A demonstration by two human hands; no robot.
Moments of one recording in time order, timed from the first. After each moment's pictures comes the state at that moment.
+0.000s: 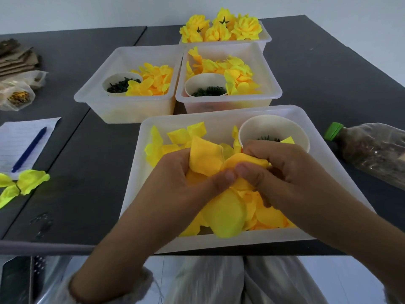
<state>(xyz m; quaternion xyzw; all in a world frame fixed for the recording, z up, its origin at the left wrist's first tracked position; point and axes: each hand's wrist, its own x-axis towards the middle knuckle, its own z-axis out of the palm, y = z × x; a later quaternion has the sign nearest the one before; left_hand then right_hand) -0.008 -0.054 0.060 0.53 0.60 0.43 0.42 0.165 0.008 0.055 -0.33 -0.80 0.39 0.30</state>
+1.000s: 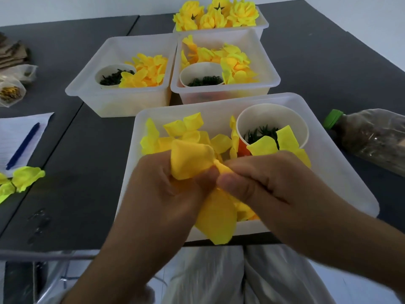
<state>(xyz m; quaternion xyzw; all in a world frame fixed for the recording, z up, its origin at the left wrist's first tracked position) -0.005 -0.076 0.065 0.58 0.60 0.47 0.30 0.158 -0.002 0.052 -0.27 -0.85 0.37 0.26</state>
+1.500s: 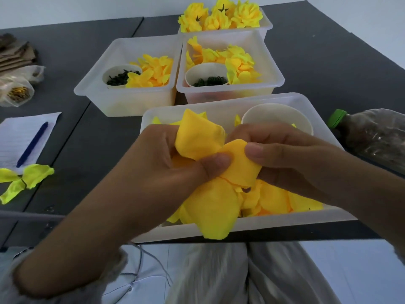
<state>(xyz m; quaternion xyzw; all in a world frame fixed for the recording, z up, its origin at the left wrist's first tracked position) -0.028 -0.063 0.091 0.60 0.55 0.40 0.42 0.162 0.025 0.066 -0.12 -0.63 0.75 0.17</state>
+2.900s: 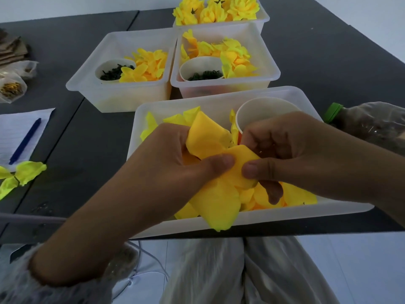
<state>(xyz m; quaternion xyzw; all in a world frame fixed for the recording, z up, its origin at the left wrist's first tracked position) -0.012 -0.056 0.085 0.61 0.59 0.36 0.39 0.179 0.021 0.082 -0.24 -0.80 0.54 0.14</state>
